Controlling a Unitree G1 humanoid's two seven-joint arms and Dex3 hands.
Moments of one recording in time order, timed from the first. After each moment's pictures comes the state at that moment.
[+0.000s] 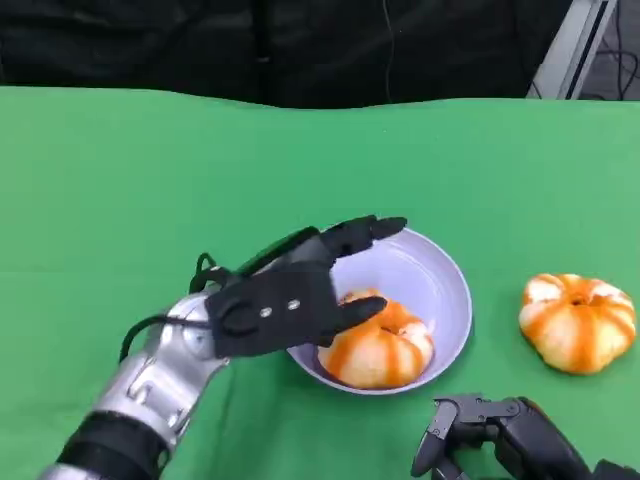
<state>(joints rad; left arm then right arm) -0.51 0.08 -0.33 0.60 0.28 -0.34 -0.29 0.02 -0.08 0.17 0.59 -0.03 -0.81 0.36</state>
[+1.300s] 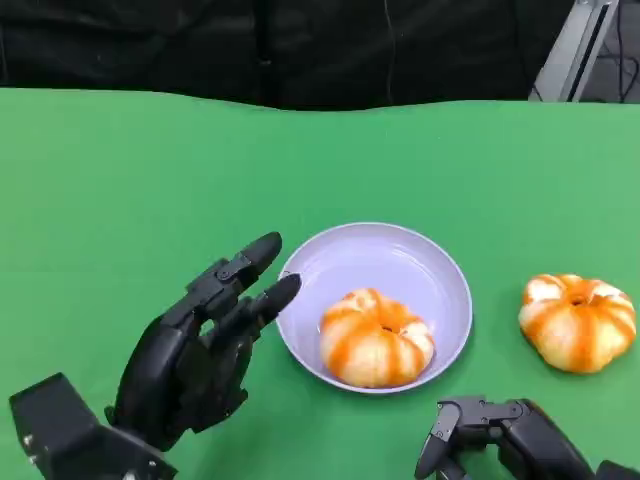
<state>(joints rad) 0.00 -0.01 -0.05 0.26 -0.32 -0.45 -0.51 0.01 -0.08 0.17 0.61 -0.02 -0.81 0.38</state>
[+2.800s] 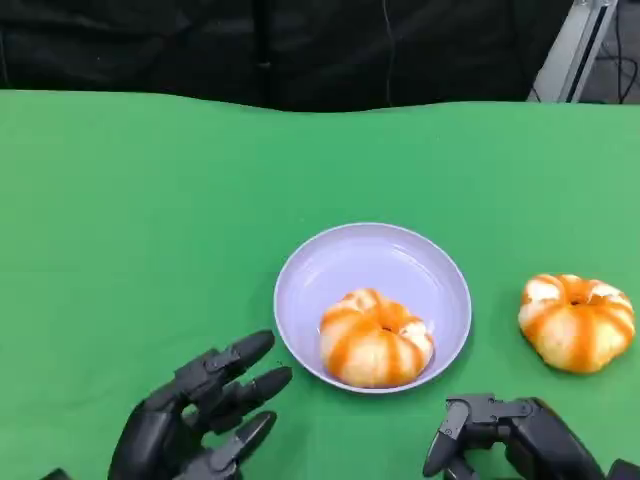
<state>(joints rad) 0.08 -0.08 0.06 0.54 -0.21 -0.75 -0.52 0.02 -0.09 0.15 0.58 0.01 -0.81 0.40</state>
